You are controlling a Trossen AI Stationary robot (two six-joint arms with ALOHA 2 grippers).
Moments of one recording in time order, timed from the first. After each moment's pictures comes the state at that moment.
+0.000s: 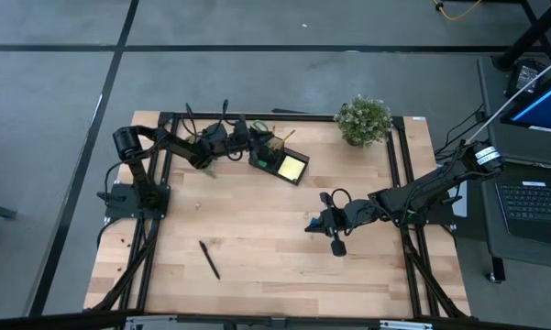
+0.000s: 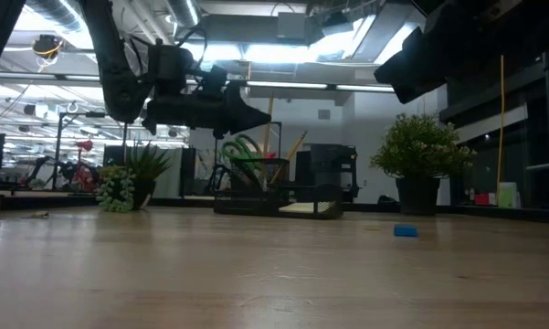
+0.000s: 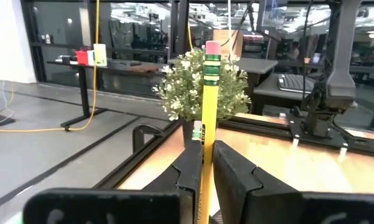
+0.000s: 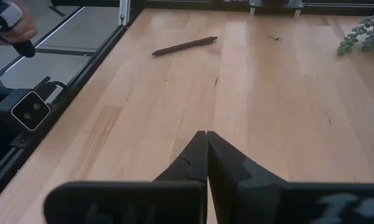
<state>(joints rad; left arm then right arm) 0.51 1.77 0.59 1.23 0.16 -0.07 0.37 1.33 0.57 0.33 0.14 0.12</state>
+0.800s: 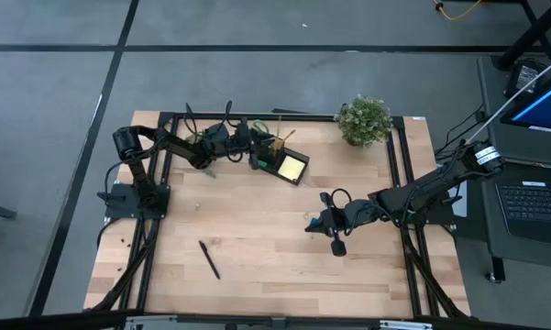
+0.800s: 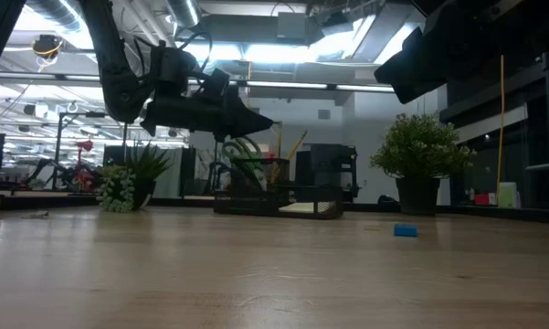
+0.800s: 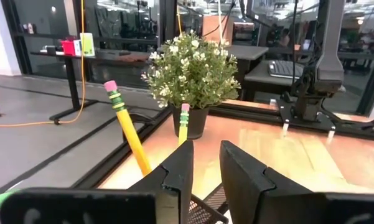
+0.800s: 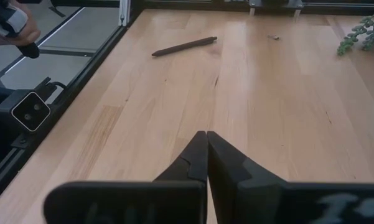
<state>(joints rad) 0.51 1.77 0.59 1.18 0.21 -0.04 0.37 1.33 0.57 0.34 0.14 0.12</state>
